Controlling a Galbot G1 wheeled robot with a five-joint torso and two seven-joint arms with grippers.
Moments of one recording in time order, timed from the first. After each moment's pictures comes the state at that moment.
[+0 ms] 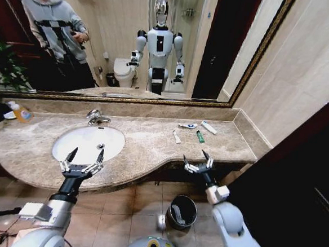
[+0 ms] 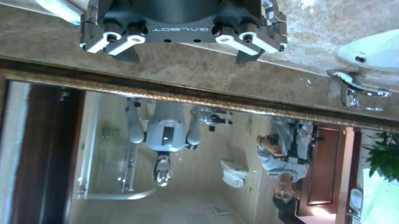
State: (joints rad) left arm 1.84 -1.36 -0.82 -2.47 -0.37 0.04 0.05; right arm -1.29 1.23 0.44 1.95 0.18 0.06 -0.11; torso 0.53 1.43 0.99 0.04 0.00
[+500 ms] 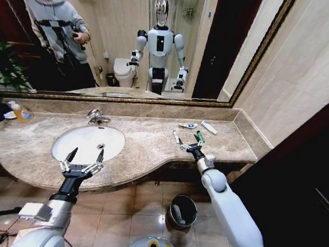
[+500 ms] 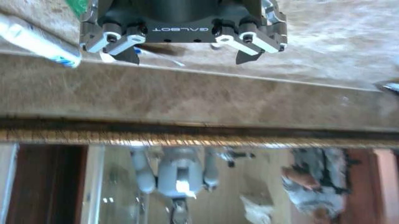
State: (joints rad) left arm 1.84 -1.36 -0.82 -2.47 -0.37 0.04 0.05; right arm -0.88 1.21 0.29 1.57 0.35 -0.08 -0.03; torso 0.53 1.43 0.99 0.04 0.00
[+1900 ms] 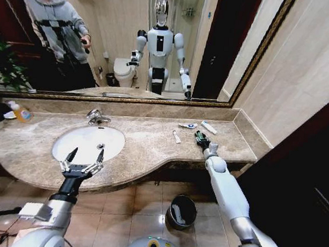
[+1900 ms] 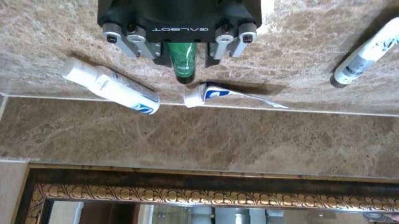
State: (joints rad) left arm 1.84 -1.36 -0.82 -2.47 -0.37 0.04 0.05; right arm -0.73 1.25 0.39 1.24 0.28 -0.08 -0.03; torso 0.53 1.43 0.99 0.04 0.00
